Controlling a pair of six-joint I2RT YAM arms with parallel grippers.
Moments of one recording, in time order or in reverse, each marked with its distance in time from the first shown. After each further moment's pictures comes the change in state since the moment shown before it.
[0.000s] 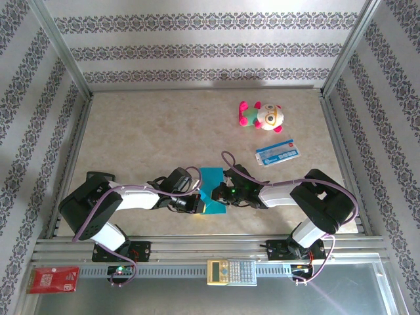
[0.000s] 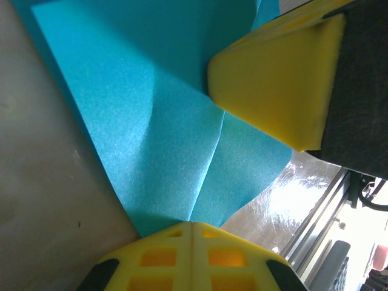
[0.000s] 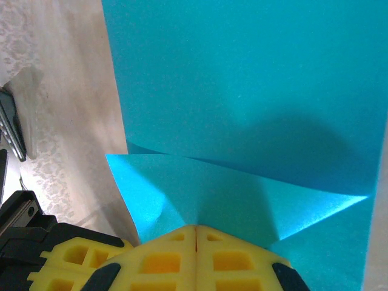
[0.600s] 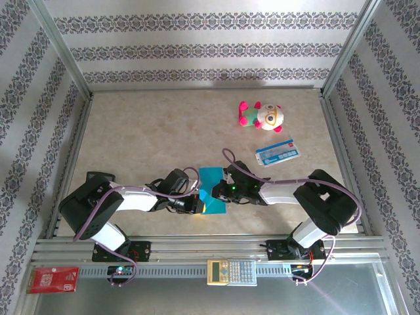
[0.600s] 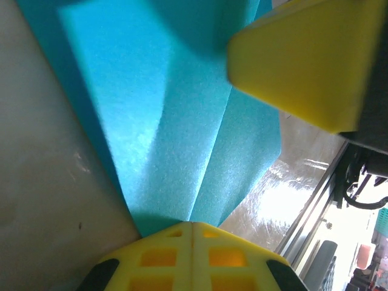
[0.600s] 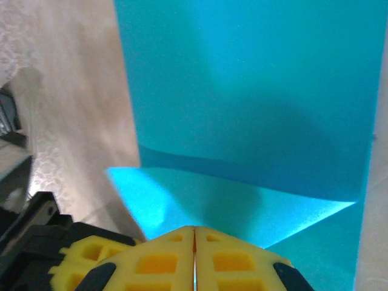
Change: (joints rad) left arm 0.014 0.006 -0.058 0.116 0.034 -0.038; right arm -0.026 -0.036 0.050 -0.100 -0.016 -0.036
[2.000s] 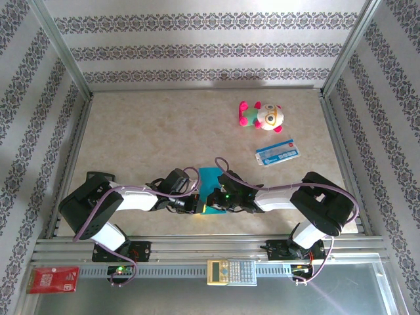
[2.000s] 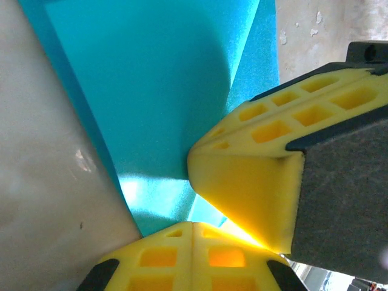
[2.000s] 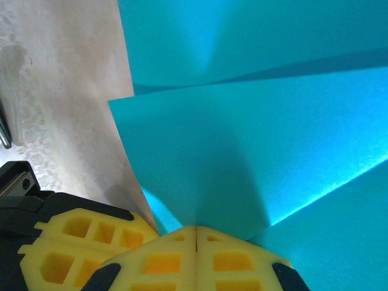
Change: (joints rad) left arm -0.001 -0.001 0.013 -0.033 -0.010 0.009; right arm 0.140 0.026 -0.022 0.040 0.091 0.126
